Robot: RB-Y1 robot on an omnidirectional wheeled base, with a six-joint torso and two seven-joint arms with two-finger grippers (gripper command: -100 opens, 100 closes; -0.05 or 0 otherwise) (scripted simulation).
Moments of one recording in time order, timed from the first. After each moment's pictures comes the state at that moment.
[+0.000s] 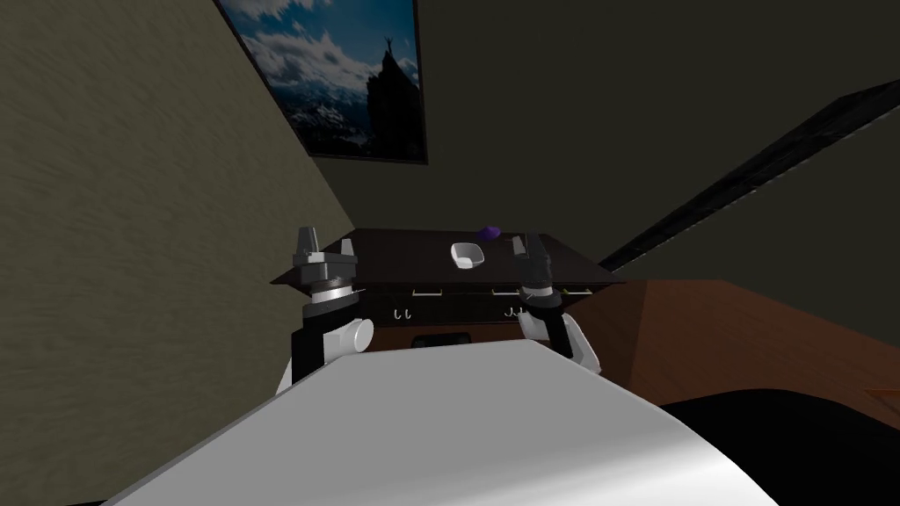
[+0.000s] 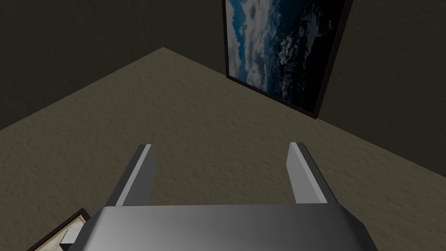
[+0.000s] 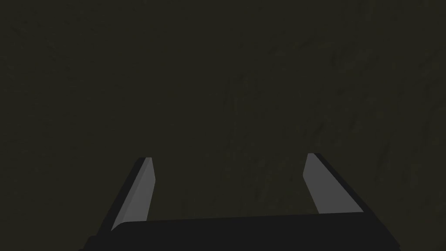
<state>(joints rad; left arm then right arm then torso) 0.48 -0.05 0.02 -2.34 0.08 -0.42 0.03 0.46 -0.24 -0.08 -2.30 0.20 -0.62 -0.03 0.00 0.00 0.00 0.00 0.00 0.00</state>
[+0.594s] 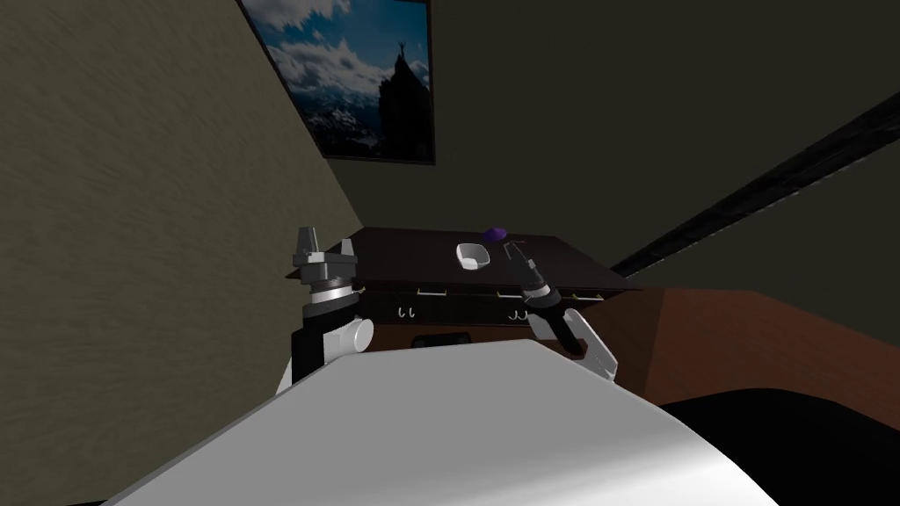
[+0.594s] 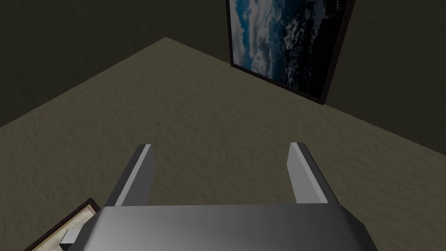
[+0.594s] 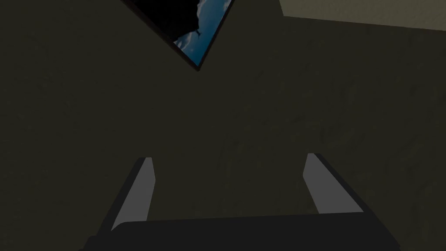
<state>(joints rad) 0.48 -0.05 0.02 -2.34 0.08 -0.42 0.03 0.47 -0.43 -0.10 -2.25 0.31 -0.61 -0.05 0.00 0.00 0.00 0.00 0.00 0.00</state>
